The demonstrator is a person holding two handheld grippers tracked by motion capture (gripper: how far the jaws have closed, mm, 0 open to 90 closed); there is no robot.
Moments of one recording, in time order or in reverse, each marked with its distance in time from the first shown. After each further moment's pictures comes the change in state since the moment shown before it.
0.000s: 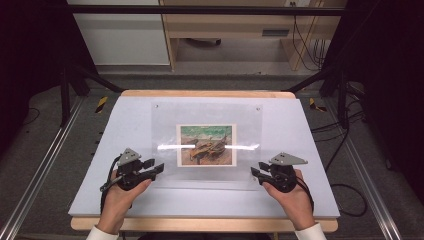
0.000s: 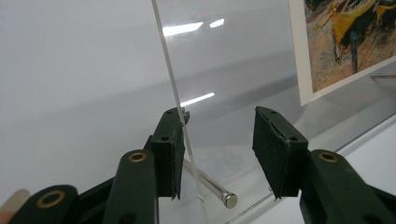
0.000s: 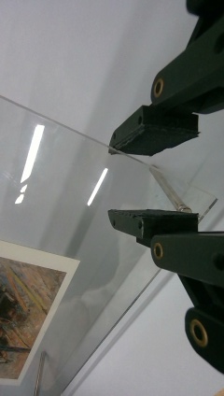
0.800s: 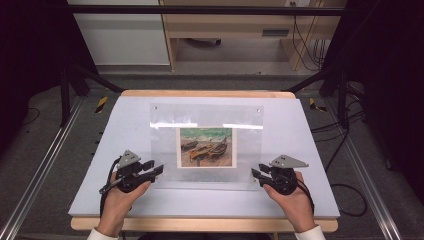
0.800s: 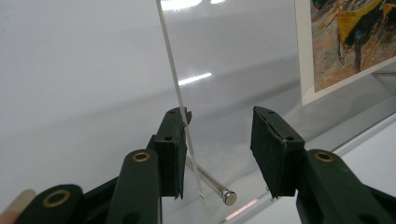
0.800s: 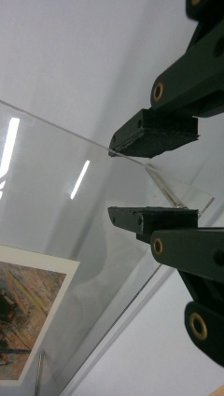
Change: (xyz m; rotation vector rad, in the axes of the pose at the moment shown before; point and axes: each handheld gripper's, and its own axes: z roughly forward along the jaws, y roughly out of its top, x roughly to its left) left arm -0.003 -0.004 -0.003 -0.005 0.011 0.007; right arm 0.002 -0.005 -0.002 -0.013 -0.002 -0.007
